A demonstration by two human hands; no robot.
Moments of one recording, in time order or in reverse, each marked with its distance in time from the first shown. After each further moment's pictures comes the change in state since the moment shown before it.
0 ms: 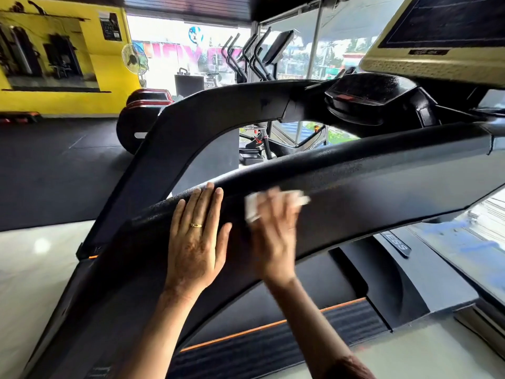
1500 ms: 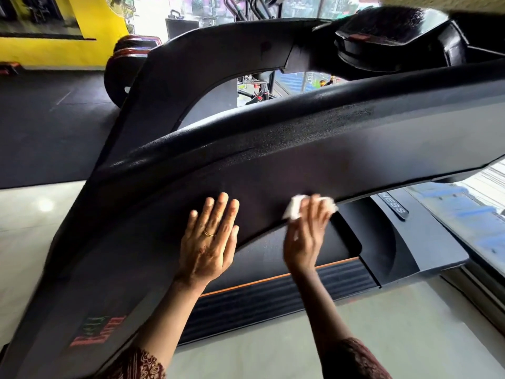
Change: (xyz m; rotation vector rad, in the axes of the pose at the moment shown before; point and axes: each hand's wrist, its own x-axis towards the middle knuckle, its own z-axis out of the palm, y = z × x) left_hand -0.084 0.030 0.053 0.045 0.031 0.100; right_hand -0.106 0.078 -0.009 -0.076 0.030 0.266
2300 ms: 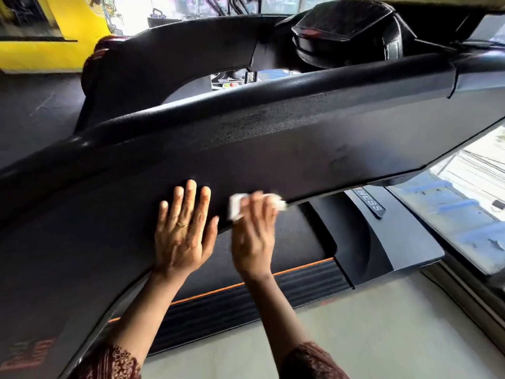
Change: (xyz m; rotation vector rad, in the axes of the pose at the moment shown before) left_hand 0.056 0.084 0.052 0.099 0.042 0.006; right_hand 0.031 0.028 -0.034 0.154 -0.101 0.015
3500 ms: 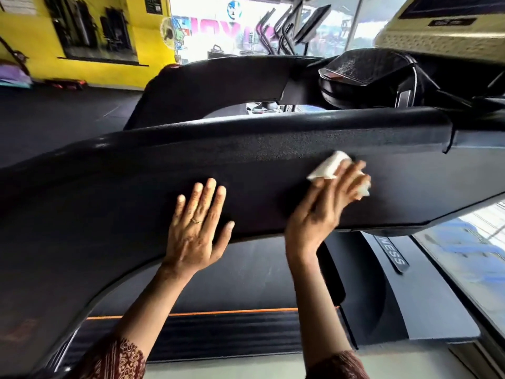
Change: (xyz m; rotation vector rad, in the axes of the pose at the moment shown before) left_hand 0.049 0.050 0.014 0.097 0.039 0.004; right_hand 0.131 0.063 -0.062 0.171 0.310 0.193
